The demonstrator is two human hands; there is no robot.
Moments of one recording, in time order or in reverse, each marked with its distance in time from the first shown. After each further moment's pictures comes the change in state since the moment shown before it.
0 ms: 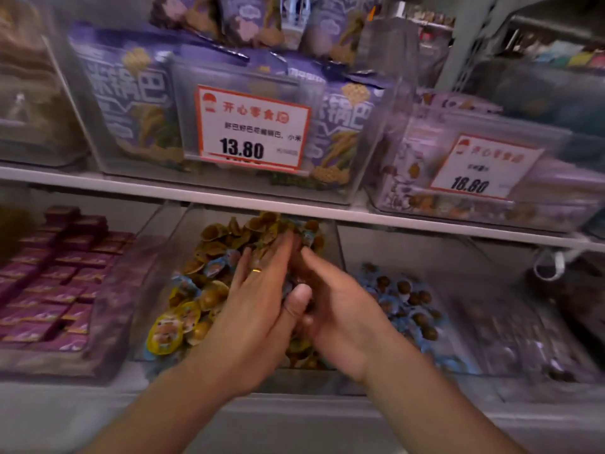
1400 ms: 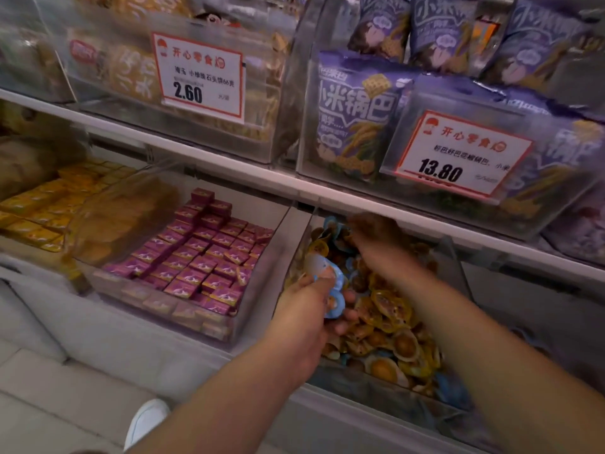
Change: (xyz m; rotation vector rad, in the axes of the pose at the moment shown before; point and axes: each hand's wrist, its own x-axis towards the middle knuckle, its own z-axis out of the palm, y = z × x) left_hand -0.018 -0.030 -0.051 -1.334 0.355 -0.985; right_hand 0.149 0.001 0.040 -1.545 0.253 -0.380
